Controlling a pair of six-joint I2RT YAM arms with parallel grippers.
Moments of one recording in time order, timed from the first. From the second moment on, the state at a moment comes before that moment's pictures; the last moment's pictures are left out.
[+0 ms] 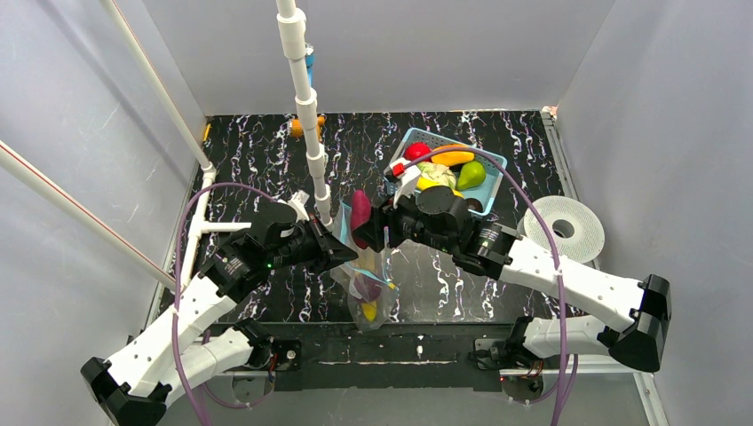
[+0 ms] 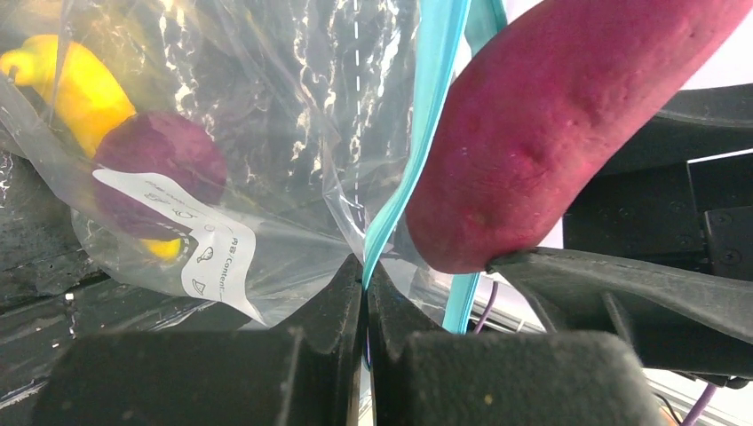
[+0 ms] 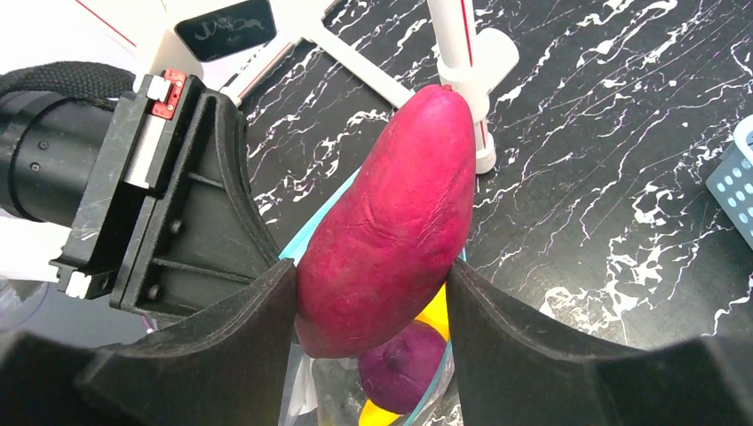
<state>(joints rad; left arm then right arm) -0.69 0.81 0.86 -0.63 0.26 -1.20 1.07 1.18 1.09 -0.19 0.05 0.38</state>
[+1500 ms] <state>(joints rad) -0.69 0.82 0.86 -0.63 0.26 -1.20 0.99 1.15 1.15 -0.17 0.34 0.22</state>
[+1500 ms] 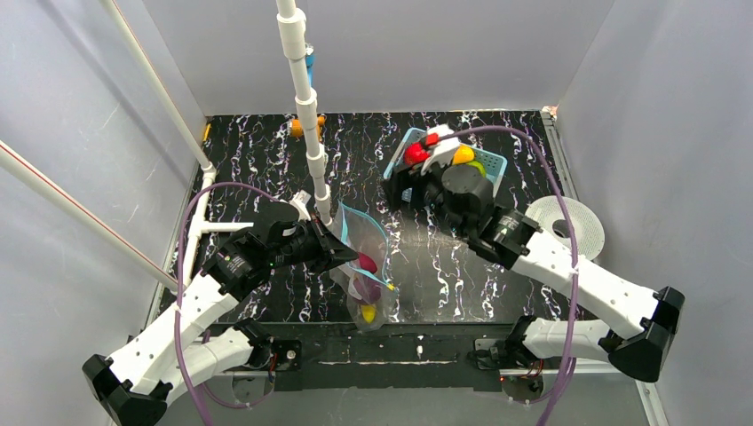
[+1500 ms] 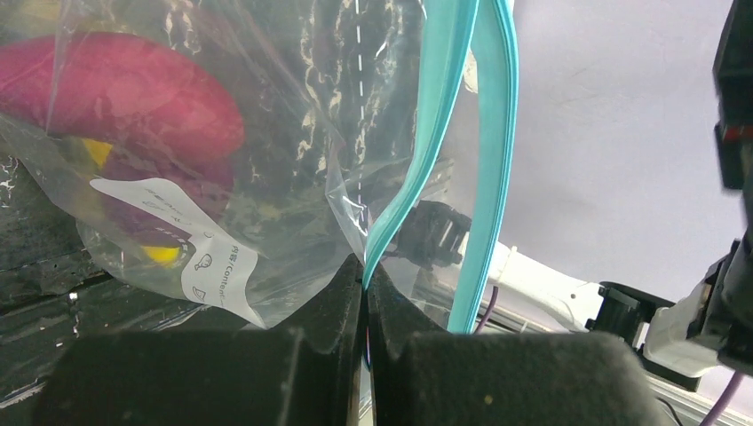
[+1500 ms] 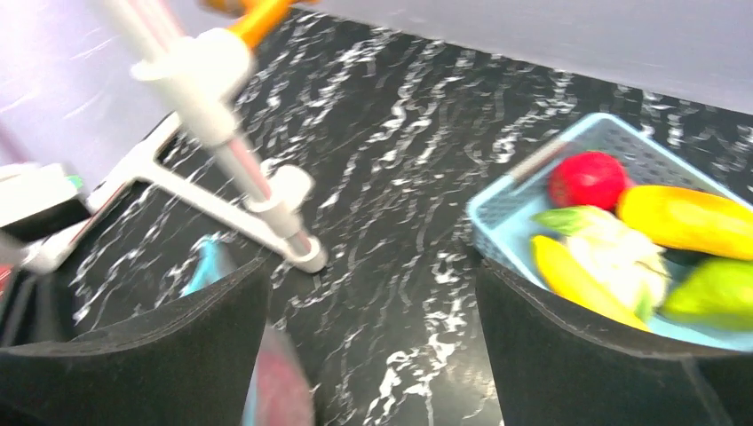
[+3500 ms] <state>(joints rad) -0.69 0.81 0.86 -0.67 0.27 -1.19 0.52 1.94 1.68 -0.80 0.13 -0.06</state>
